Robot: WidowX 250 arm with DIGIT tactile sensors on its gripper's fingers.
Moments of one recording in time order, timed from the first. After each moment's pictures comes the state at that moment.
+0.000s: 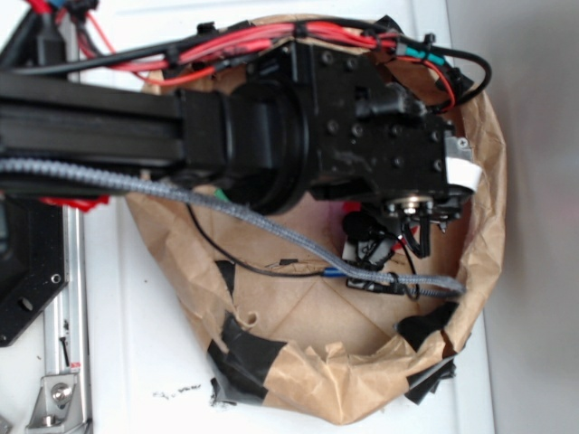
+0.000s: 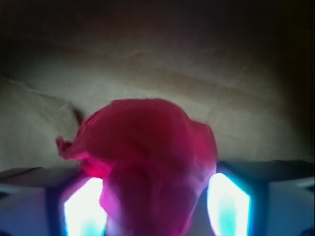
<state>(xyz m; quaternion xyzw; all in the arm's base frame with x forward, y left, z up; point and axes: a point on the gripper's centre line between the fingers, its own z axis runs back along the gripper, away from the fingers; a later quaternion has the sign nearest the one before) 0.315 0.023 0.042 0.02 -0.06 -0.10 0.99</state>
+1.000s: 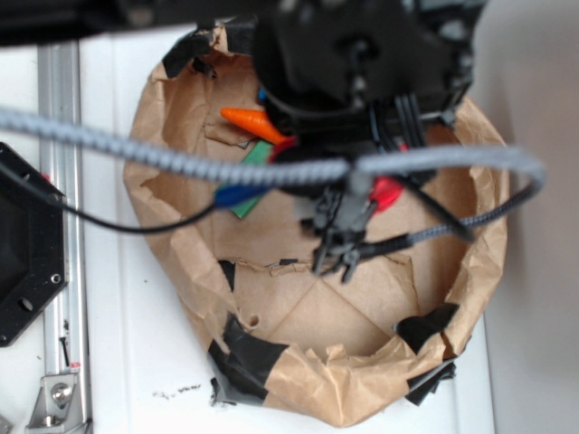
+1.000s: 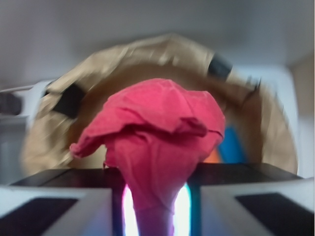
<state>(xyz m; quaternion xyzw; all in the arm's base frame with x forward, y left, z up) 0.255 0.022 0.209 -0.05 -0.04 0.07 1.00</state>
